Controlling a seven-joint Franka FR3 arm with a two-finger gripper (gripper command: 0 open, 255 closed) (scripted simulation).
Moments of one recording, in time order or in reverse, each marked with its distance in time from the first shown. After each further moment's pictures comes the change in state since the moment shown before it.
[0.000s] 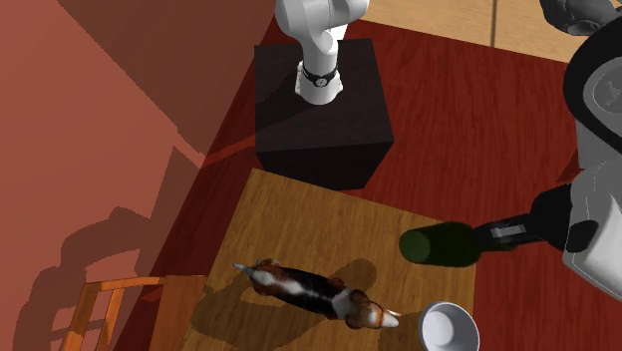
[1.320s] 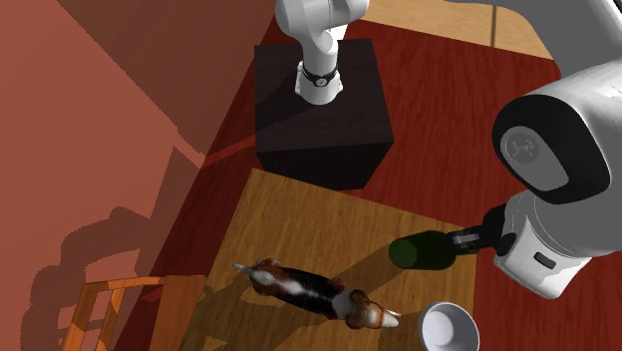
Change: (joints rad) arm -0.007 -0.012 -0.002 -0.240 -0.002 0.228 0.011
